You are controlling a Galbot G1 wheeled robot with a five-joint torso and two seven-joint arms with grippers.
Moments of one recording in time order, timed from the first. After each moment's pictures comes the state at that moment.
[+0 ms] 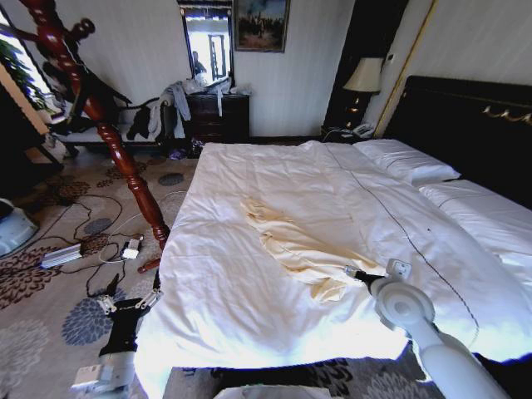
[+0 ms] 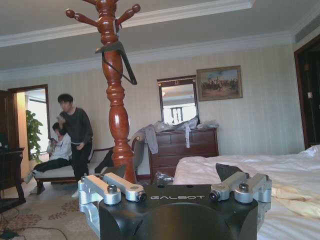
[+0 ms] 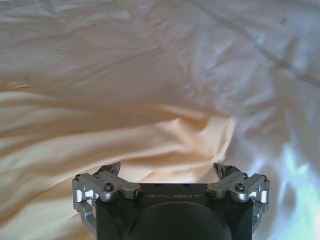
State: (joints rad) left arm 1.91 -1.50 -0.82 -2.27 -0.19 -0.28 0.00; right arm -1.39 0.86 0.57 2.26 1.44 -0.60 1.11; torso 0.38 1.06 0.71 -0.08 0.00
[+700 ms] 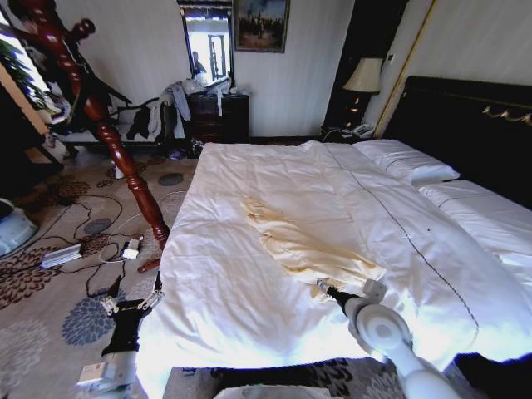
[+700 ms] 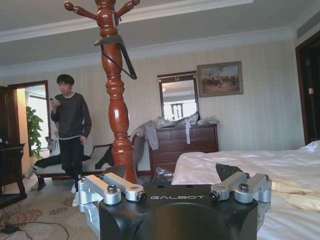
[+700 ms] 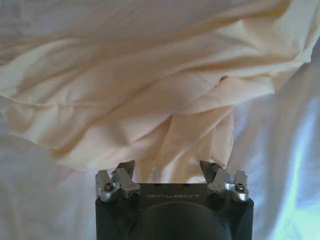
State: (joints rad) left arm 1.90 -1.51 -0.81 -2.25 -0.17 -0.28 0.00; right arm -1.41 1.02 0.38 2.15 1.33 -0.46 0.94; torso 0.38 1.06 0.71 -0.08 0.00
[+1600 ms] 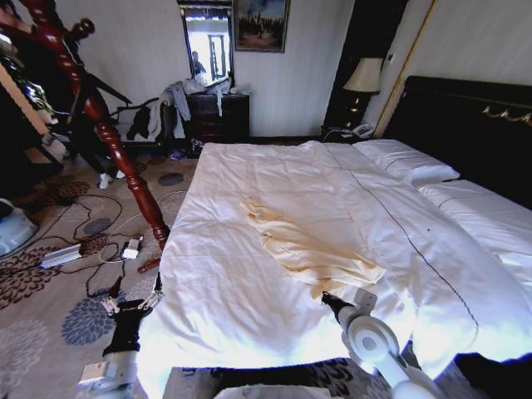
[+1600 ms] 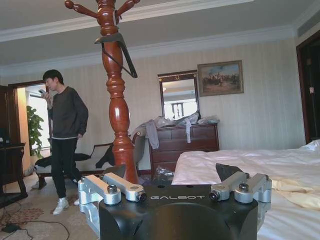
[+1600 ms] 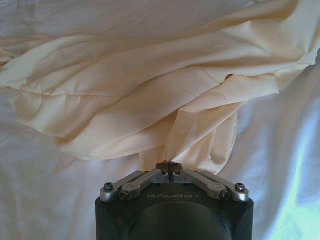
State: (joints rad) left arm 1.89 -1.51 -0.82 -2.23 -0.18 -0.28 0.00; right arm -1.47 1.00 0.36 2.18 1.23 -0.41 0.87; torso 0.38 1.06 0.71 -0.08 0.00
